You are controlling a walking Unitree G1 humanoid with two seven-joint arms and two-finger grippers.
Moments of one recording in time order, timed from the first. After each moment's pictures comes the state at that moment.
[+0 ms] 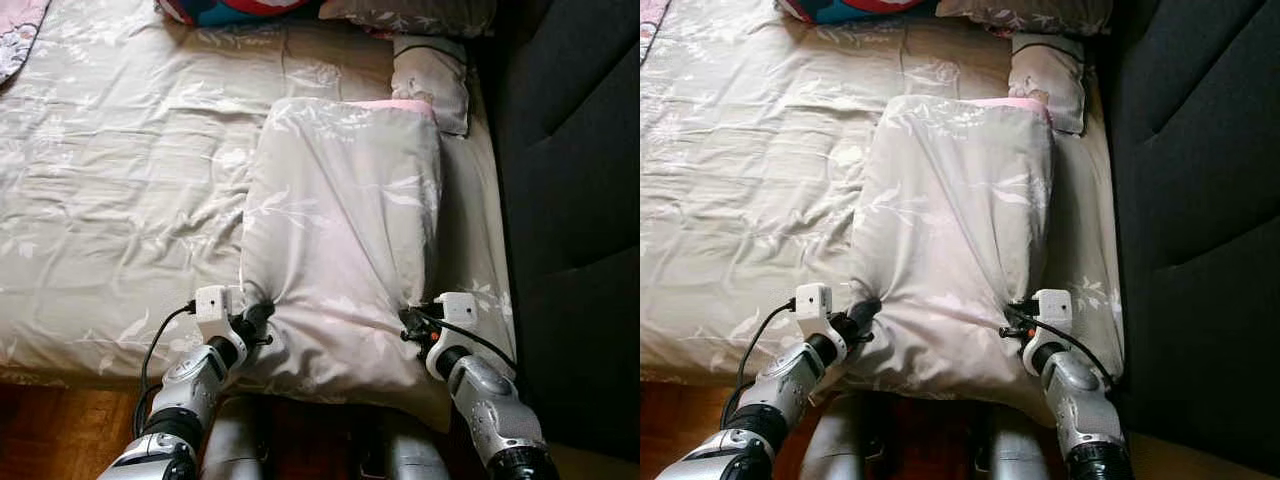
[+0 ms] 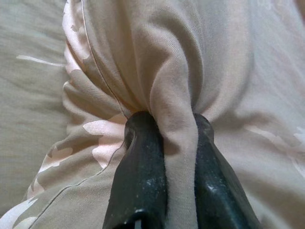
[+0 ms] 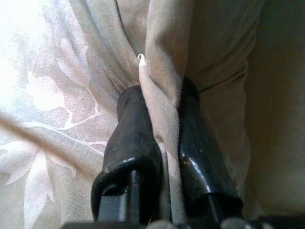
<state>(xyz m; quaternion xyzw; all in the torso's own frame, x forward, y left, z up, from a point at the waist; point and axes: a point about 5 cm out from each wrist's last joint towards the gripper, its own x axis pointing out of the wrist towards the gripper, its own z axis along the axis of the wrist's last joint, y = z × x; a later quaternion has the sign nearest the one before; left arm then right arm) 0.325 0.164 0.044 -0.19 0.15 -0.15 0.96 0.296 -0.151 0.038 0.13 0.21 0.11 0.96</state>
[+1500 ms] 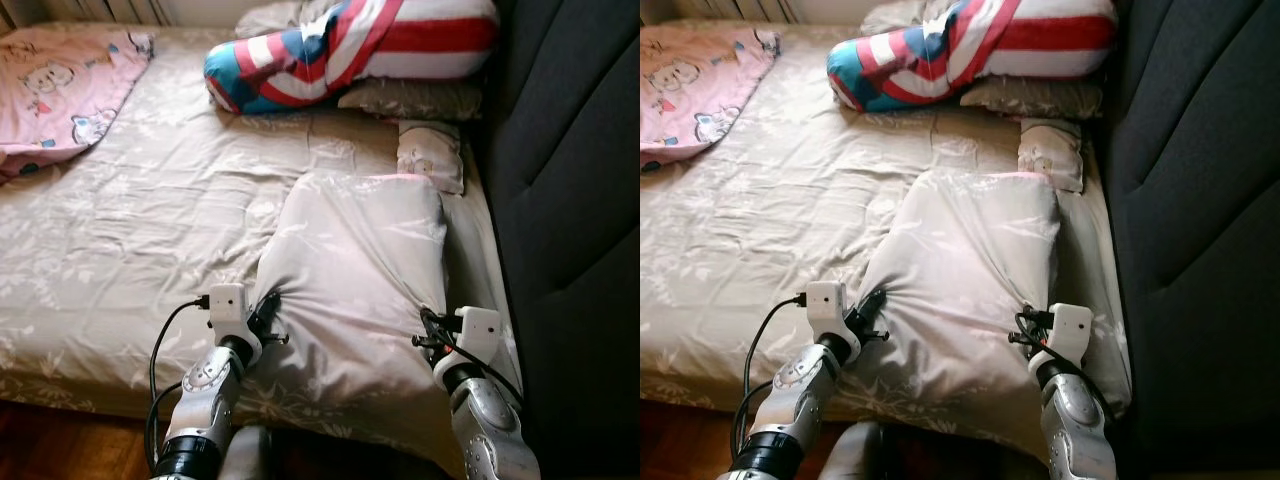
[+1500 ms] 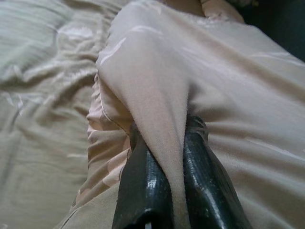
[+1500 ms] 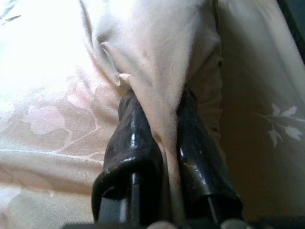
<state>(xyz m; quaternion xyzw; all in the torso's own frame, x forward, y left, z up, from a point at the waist) 0.313 0.146 0.064 -0.12 0.08 -0.11 0.98 0.274 -0.156 0.047 0.12 0.12 0.01 0.98</state>
